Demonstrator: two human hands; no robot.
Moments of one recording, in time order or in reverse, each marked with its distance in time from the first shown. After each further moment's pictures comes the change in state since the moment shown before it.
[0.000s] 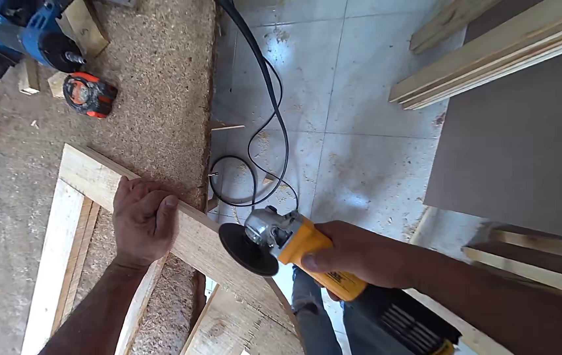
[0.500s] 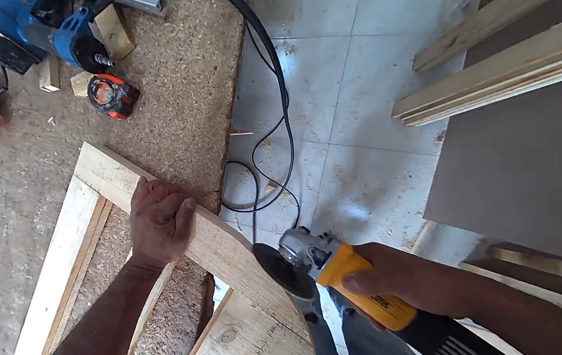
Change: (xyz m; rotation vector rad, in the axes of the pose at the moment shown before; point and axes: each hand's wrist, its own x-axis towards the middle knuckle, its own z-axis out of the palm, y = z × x) left_hand 0.000 -0.001 0.001 -0.019 0.006 -0.007; right_hand -0.018 0.004 -0.006 0.008 0.009 0.097
